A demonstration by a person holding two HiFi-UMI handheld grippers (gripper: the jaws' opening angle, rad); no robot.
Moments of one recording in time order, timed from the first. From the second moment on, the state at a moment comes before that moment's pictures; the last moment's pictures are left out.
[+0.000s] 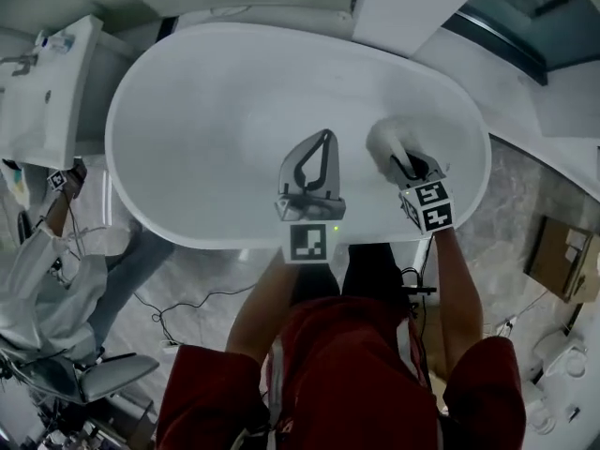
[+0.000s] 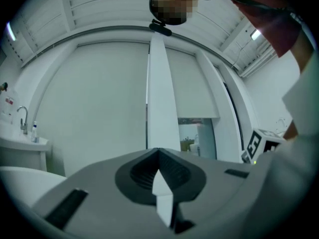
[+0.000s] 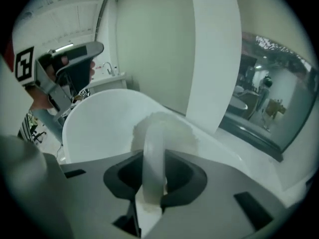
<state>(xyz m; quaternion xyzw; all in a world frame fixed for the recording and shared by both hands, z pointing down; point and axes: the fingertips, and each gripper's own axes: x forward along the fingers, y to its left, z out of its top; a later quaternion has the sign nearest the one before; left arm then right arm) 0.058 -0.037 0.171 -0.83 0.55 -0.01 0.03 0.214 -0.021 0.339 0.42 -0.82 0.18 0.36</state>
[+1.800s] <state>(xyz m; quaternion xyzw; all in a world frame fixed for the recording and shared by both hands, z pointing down) 0.025 0.035 -0.030 -0.81 0.57 0.07 0.07 0.164 0.055 -0.030 0.60 -0.79 -0.09 -0.03</state>
